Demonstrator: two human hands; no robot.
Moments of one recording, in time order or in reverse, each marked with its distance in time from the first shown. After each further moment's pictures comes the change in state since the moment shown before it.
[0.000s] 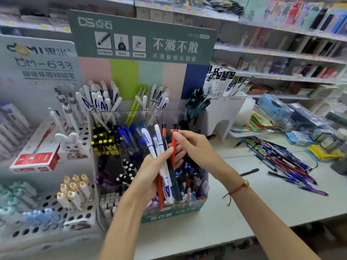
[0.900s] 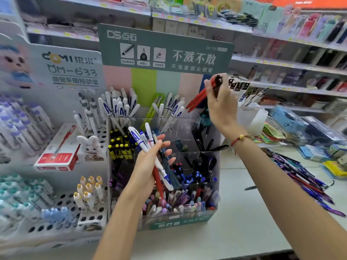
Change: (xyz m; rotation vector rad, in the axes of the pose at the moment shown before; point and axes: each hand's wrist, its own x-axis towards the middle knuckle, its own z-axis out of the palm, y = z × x) left_hand 0.006 0.034 -0.019 0.013 0.216 0.123; right_hand 0.094 -0.052 -0.037 -0.458 0.635 -0.522
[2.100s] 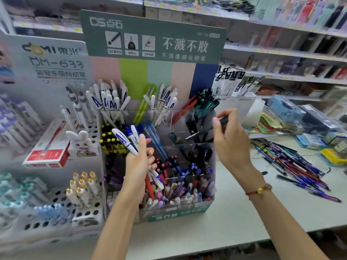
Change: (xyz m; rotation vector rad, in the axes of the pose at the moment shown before) left_hand -0.003 -0.020 -0.009 0.162 0.211 0.143; right_hand -0.098 0.000 -0.047 -0.121 -0.124 0.183
